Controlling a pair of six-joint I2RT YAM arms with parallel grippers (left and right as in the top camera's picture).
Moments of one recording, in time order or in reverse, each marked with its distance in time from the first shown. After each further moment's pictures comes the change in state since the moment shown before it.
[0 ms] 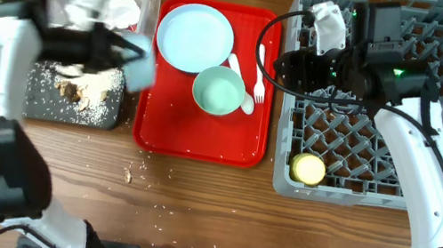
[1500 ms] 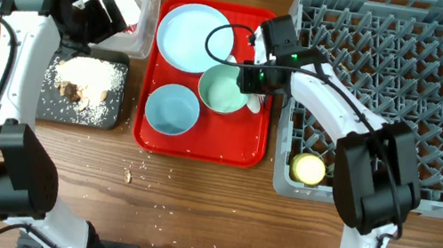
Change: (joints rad) left arm -0.087 0.003 0.054 0.336 -0.896 -0.677; right arm 0.180 0.483 0.000 0.247 0.138 0.388
